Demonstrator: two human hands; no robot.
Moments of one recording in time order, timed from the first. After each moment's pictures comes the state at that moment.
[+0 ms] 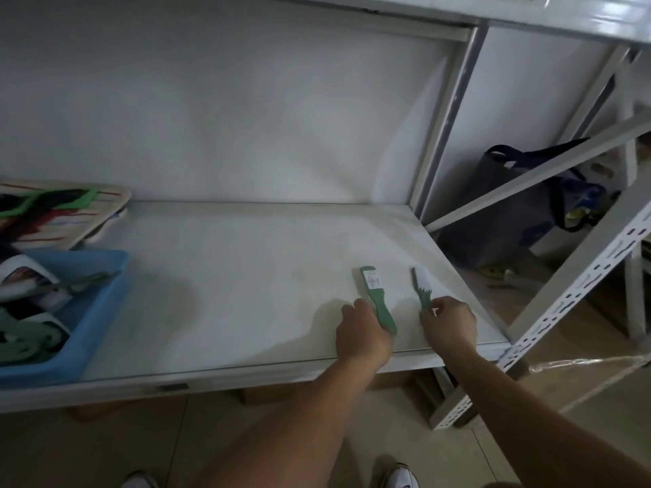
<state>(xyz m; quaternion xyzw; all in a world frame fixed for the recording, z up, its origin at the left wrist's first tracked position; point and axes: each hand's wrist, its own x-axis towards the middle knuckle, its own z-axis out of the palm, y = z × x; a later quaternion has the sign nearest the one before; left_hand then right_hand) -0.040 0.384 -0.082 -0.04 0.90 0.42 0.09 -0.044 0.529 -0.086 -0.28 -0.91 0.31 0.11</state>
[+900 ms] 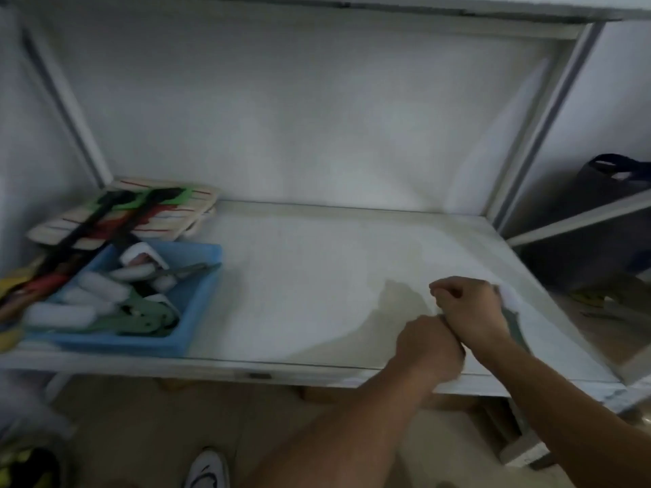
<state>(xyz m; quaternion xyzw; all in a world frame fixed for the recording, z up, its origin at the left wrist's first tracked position) -0.036 0.334 -0.053 0.10 0.94 0.31 0.12 -0.060 0.418 -0.034 -0.07 -0.90 0.42 0.12</state>
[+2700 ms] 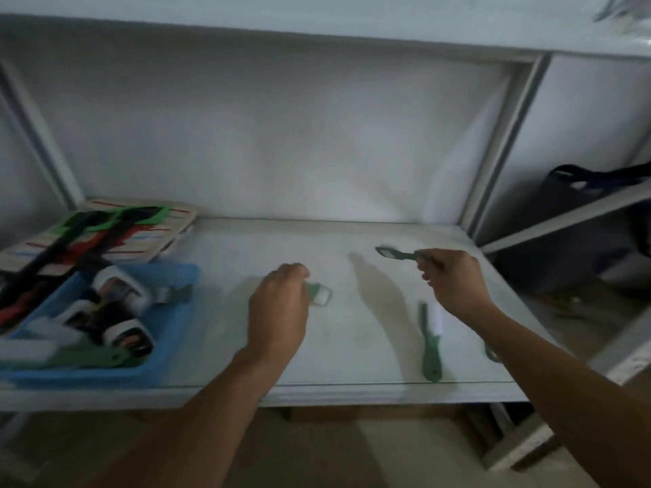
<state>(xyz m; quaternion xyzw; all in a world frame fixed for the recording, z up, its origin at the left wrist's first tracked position) -0.057 0.176 -0.028 0.04 0.93 0.23 -0.28 -0.111 0.447 -0.010 0.01 -0.91 0.36 0.19</state>
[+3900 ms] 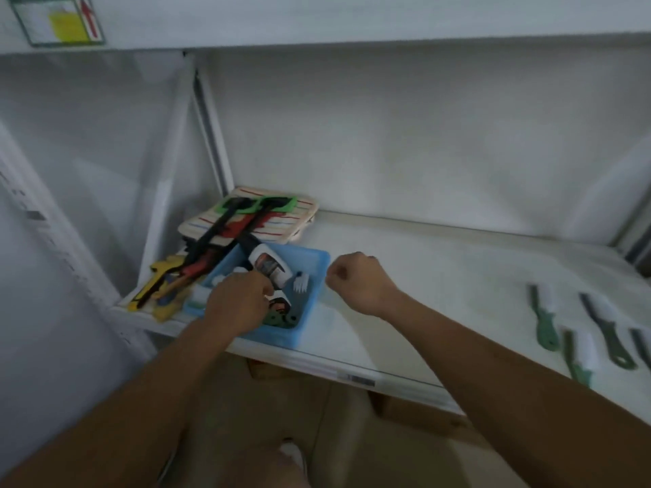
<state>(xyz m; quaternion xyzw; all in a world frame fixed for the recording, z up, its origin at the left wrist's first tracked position) 0.006 -0.065 -0.016 -0.15 0.98 0.09 -0.02 -0.078 0.138 0.000 0.27 -0.91 0.31 -0.05</state>
